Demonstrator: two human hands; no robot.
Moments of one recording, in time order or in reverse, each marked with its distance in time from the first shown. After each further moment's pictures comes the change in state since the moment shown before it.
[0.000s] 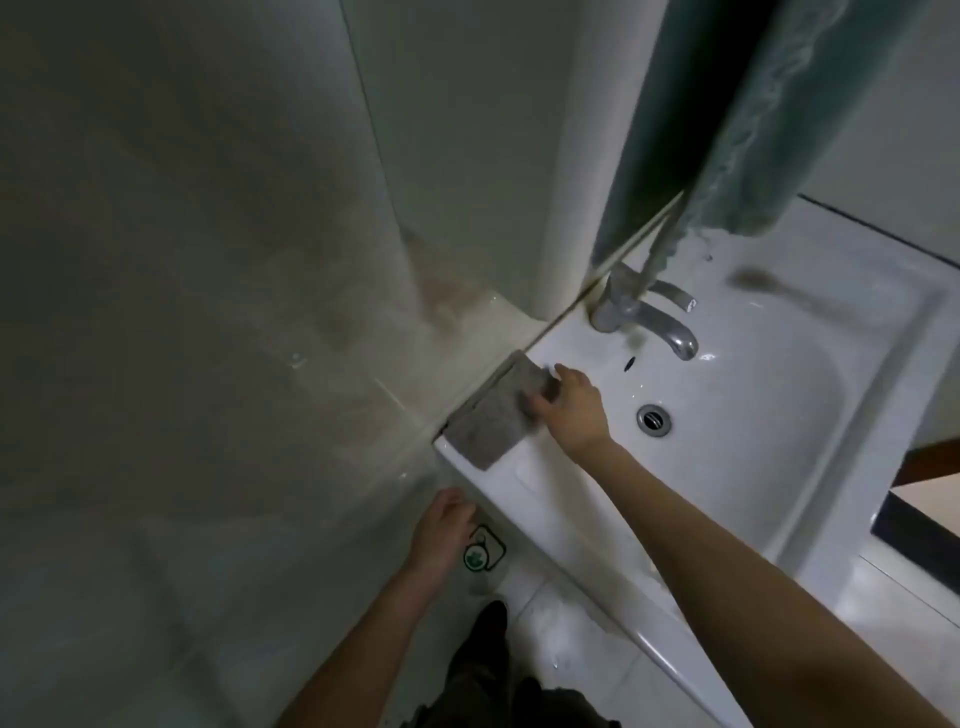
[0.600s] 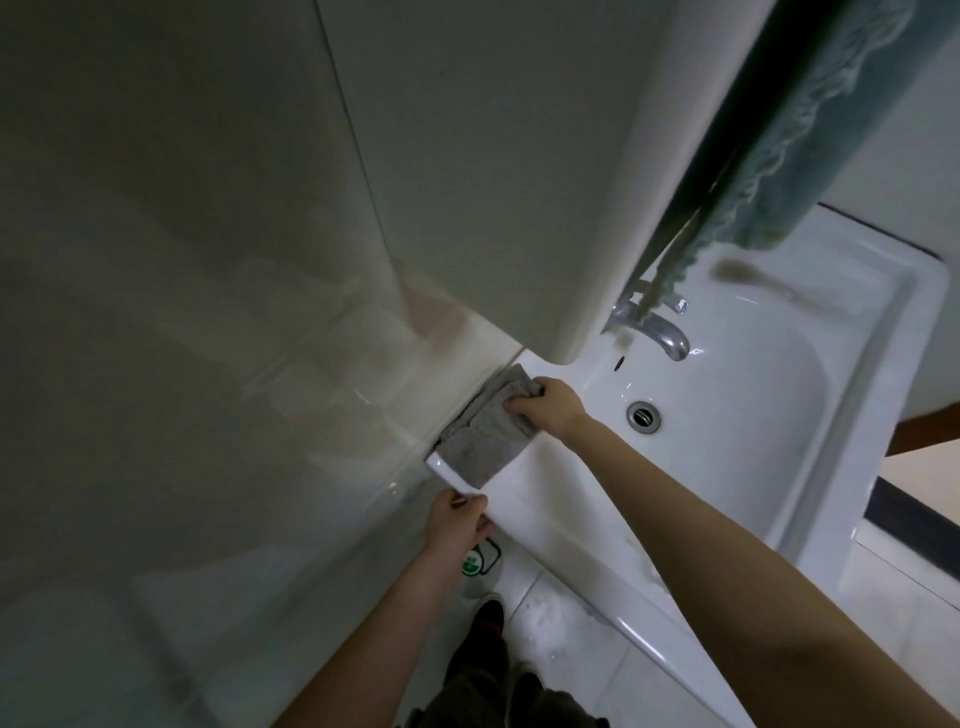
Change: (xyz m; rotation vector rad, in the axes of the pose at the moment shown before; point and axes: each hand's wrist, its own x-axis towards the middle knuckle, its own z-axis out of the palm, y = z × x) left_hand 0.020 0.021 0.024 -0.189 -0.007 -0.133; right_hand 0.027 -0.023 0.003 0.138 -0.234 0.258
